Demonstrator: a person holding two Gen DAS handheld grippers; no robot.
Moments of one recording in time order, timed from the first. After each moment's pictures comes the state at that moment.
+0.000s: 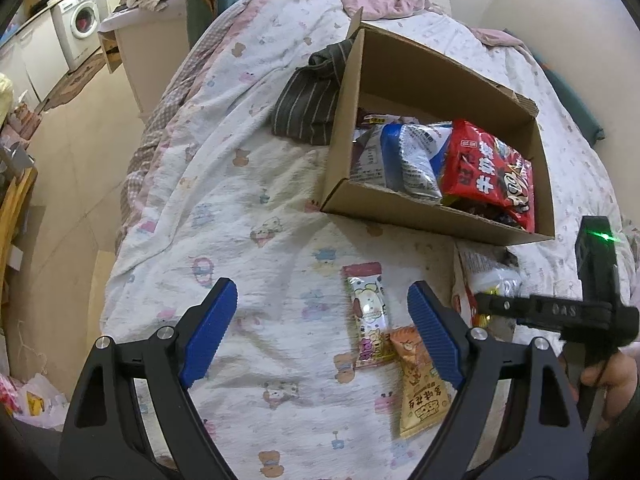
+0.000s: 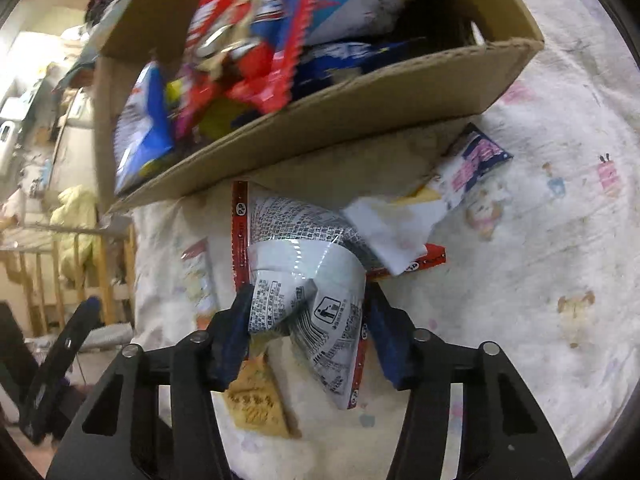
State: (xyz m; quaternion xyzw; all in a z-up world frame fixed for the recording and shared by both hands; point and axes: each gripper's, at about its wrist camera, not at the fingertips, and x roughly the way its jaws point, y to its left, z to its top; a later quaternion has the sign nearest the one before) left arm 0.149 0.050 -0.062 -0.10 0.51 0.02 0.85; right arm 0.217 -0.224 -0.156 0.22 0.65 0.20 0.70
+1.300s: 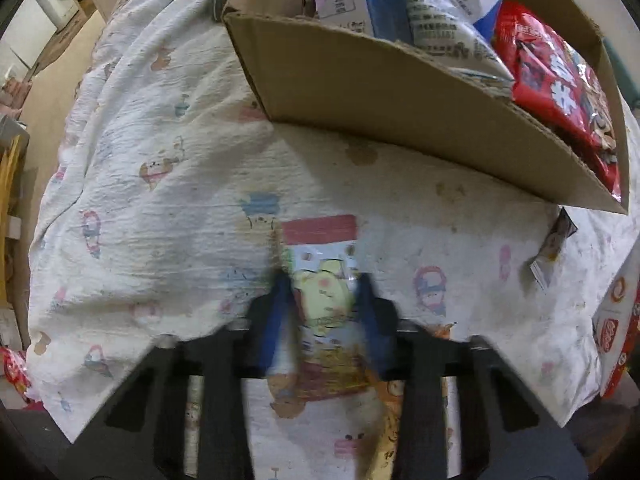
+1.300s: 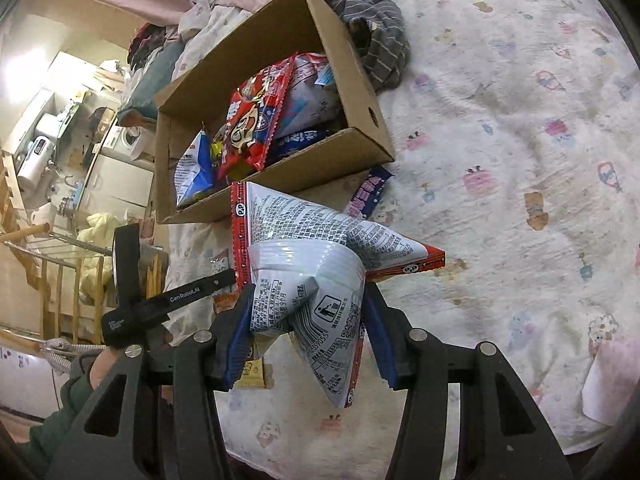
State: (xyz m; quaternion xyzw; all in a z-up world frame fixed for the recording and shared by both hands) left arm 0.203 0.005 -0.160 -0.09 0.64 0.04 0.76; right arm 0.171 -0.306 -0.105 0.25 0.56 0.20 0.76
